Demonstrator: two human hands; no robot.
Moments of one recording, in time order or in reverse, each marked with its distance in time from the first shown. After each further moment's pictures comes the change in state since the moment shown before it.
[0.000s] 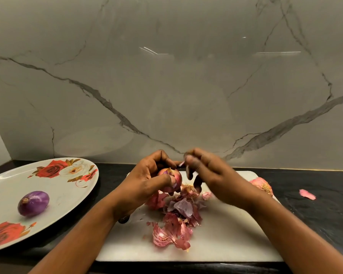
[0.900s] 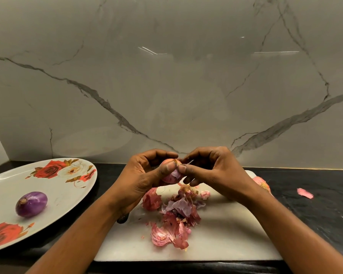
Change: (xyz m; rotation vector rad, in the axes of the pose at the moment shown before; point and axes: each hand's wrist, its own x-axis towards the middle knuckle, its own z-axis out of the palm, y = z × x) left_hand 0.002 0.004 0.002 -0.141 0.116 0.002; right_hand -0.004 -0.006 -0.008 0.059 0.088 0.010
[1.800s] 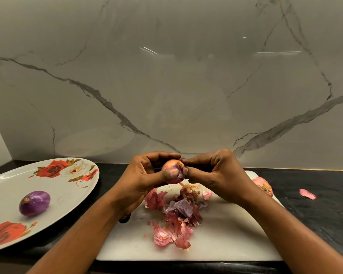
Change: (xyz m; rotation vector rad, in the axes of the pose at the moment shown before) left_hand 0.002 -0.006 -0.007 -0.040 -0.071 0.004; right_hand -0.001 0.007 0.004 -0.117 0.043 -0.082
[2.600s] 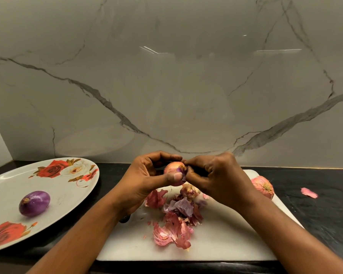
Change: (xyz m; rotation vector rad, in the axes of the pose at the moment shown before) left_hand -0.003 0.002 0.006 0.046 0.004 -0.005; right_hand -0.001 0.000 0.008 -0.513 0.133 -0.340
